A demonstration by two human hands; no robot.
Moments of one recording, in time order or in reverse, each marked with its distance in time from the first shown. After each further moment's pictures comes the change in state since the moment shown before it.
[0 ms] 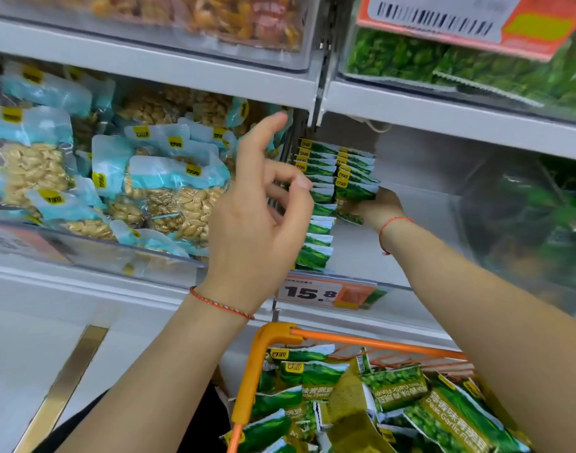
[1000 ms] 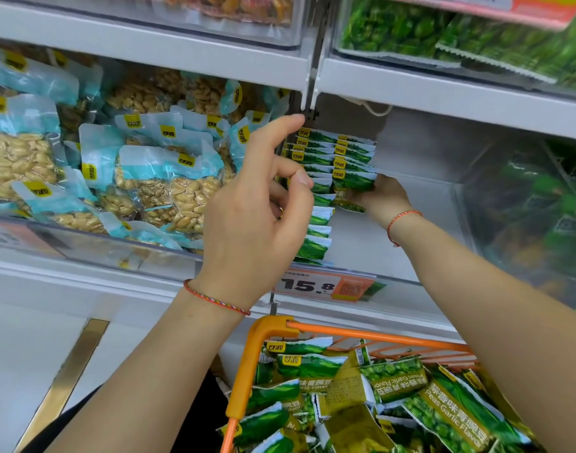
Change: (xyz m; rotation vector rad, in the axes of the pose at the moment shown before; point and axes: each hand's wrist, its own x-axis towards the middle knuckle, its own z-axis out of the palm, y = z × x) left_hand -0.003 -0.001 0.002 0.081 -0.046 0.051; right_hand 0.000 0.007 -0.006 -0.134 -0.041 -0.107
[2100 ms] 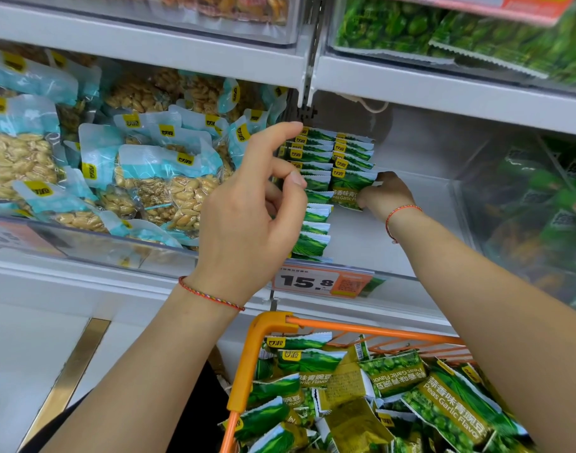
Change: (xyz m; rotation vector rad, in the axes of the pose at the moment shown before) left_hand -0.001 -0.004 -0.004 0.061 -0.015 0.044; right_hand 0.001 0.001 -0.004 -0.003 0.037 0.212
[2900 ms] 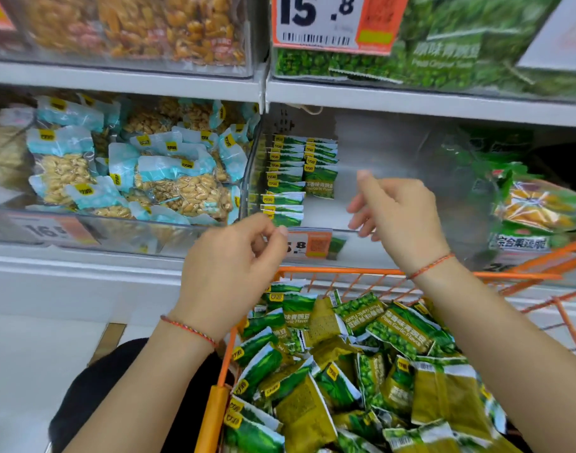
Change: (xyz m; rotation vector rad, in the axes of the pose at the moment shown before) left_hand -0.063 0.052 -0.043 0.210 -0.300 -0.206; right_hand -0.179 0.017 -0.063 0.196 0.132 -0.509
